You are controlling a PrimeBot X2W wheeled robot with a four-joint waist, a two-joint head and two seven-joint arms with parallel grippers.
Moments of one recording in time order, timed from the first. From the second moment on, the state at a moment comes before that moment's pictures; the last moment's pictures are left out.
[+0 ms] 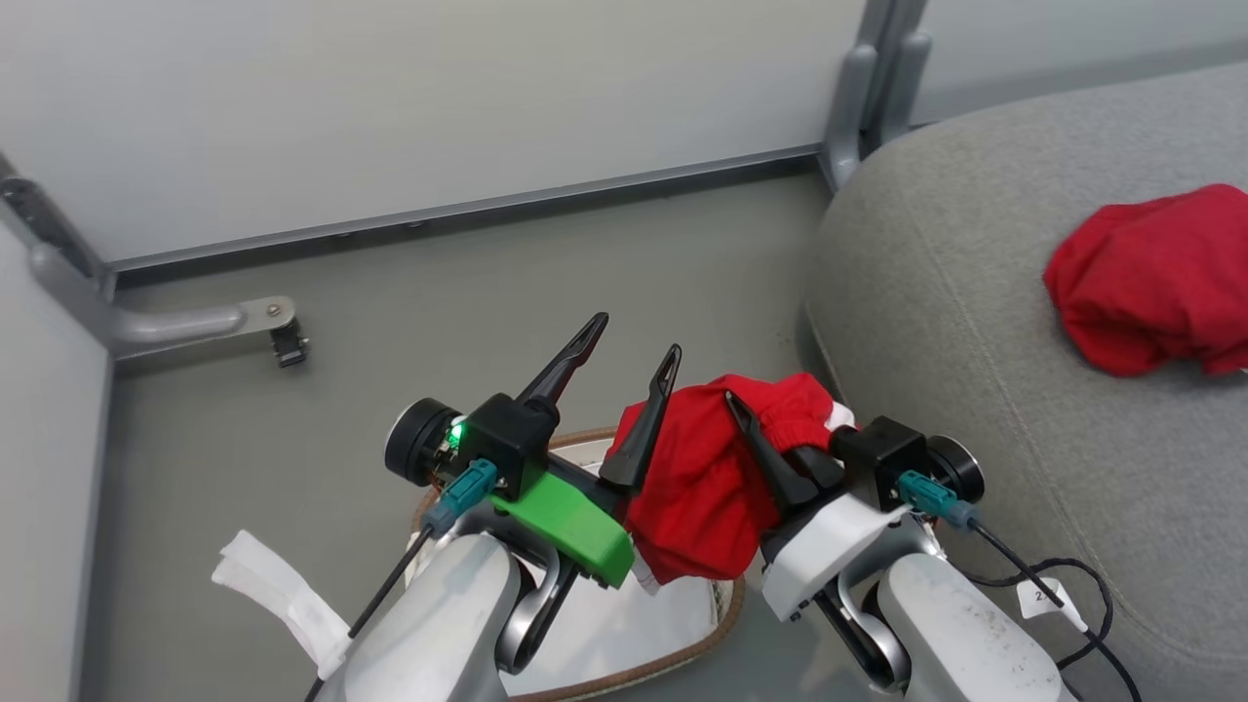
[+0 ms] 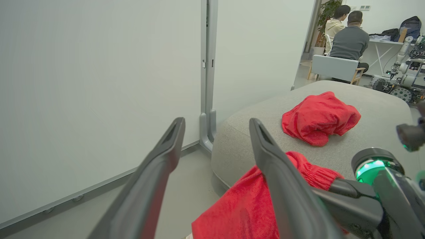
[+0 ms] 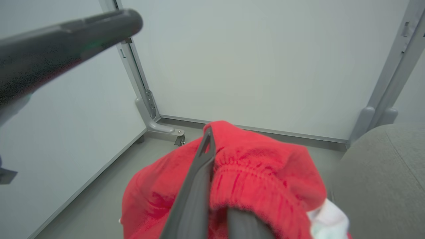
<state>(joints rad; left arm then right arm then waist) -0.44 0.08 -0.63 0.35 -0.39 -0.10 -0.26 -0.37 -0.05 0.47 0.41 0.29 0.13 -0.26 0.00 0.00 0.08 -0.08</state>
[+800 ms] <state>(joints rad) -0.36 0.07 -0.62 0.35 -0.34 -0.13 -0.26 -0.34 -0.05 0.26 0.29 0.12 0.13 -0.26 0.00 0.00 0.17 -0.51</state>
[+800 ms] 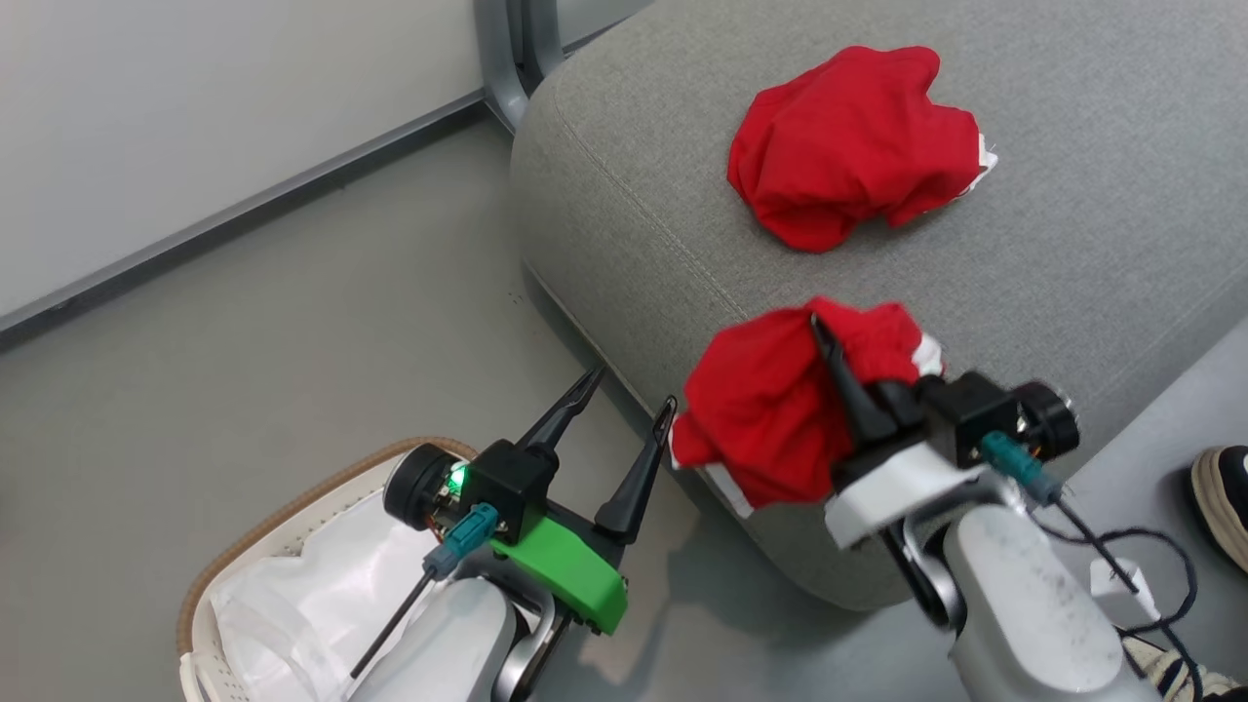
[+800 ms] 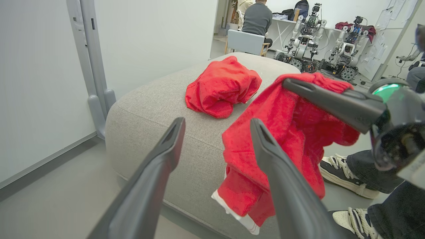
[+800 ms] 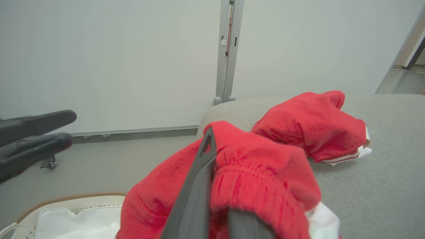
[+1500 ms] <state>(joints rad) -0.38 0.22 -0.60 0.31 -0.35 -0.13 -0.26 -0.94 -0.29 -0.11 0.28 -0.12 0.13 -0.25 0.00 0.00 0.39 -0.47</state>
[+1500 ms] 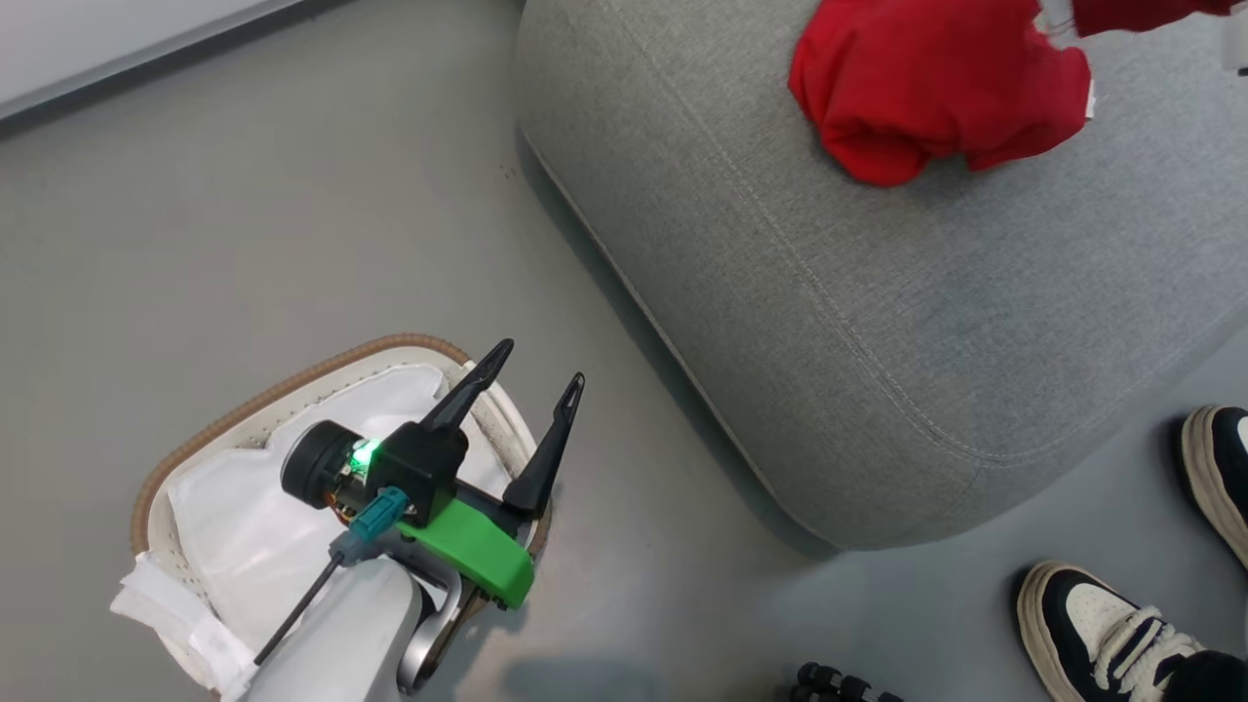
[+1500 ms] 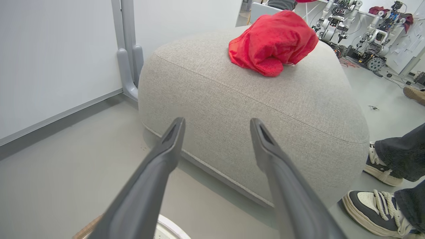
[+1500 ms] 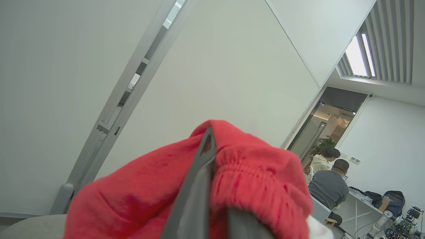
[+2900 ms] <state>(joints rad) -0.41 0.29 -0.58 0.34 -0.39 -0.13 -0.26 -0.56 -0.05 -0.47 0.48 -0.24 0.13 -0.26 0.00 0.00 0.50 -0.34</state>
